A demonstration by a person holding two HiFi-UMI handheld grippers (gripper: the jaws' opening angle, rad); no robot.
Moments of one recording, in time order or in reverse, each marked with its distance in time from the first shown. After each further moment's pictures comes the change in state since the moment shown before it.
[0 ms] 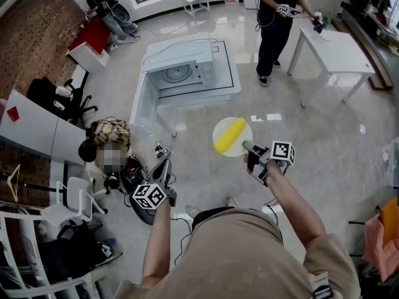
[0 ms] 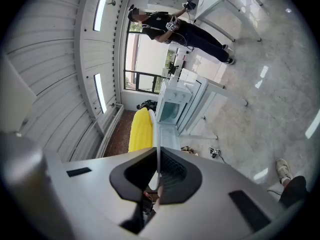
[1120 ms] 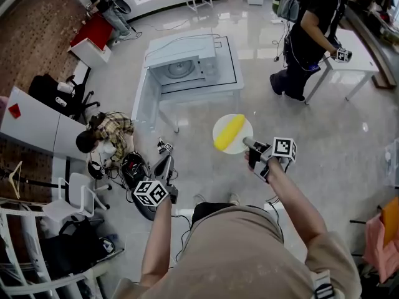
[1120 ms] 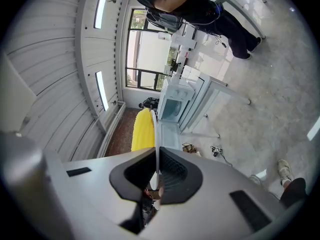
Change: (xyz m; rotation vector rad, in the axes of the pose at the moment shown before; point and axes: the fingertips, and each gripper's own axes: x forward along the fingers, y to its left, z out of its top) left arm 0.004 -0.006 -0.001 0.023 0.016 -0.007; right arm 0.006 0.003 0.000 -0.033 0.034 0.025
